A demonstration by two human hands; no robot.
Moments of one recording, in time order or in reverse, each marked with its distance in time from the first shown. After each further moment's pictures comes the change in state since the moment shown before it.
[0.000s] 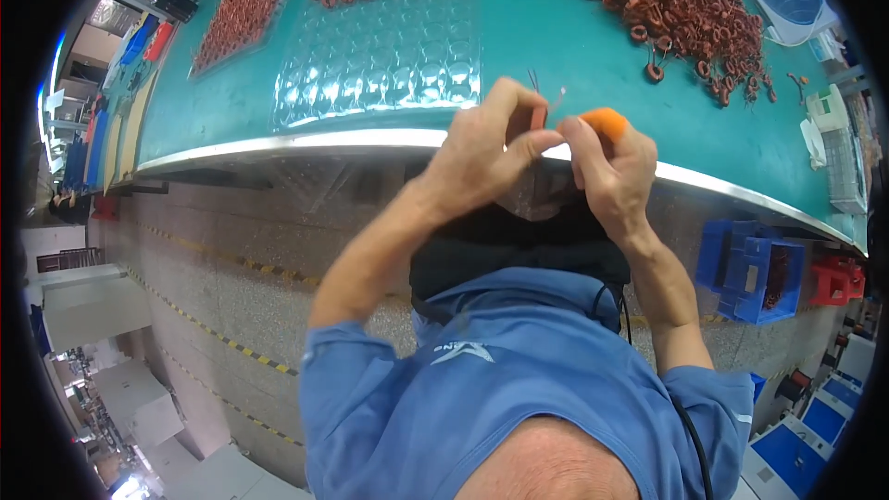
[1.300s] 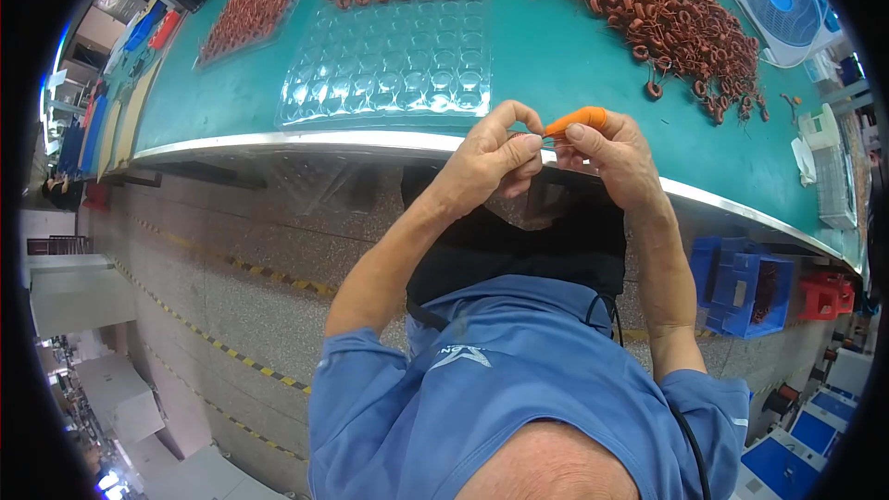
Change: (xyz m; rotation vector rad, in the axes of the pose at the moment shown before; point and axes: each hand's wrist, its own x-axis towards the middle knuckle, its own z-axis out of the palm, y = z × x) left_hand -0.012 -0.019 0.001 -0.836 -0.174 -0.308; right_hand 0.027 0.022 -0.022 0.428 -0.427 0.341
